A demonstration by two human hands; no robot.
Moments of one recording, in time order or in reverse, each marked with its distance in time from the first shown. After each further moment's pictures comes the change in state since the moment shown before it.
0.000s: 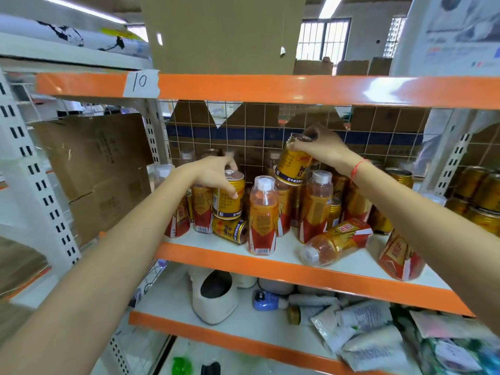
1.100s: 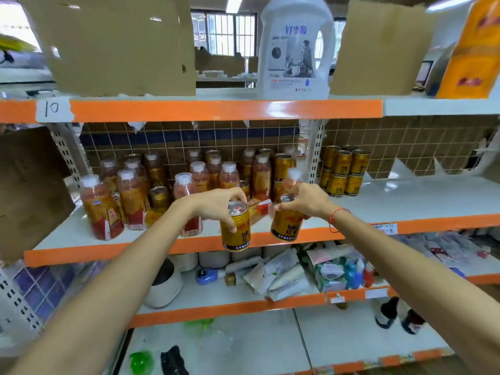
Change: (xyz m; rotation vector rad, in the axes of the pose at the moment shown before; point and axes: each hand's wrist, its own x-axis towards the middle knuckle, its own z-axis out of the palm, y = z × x) left_hand -0.090 0.176 0.050 -0.148 -0.348 0.406; right_hand -0.223 0.039 -0.108 -0.335 -0.105 0.377
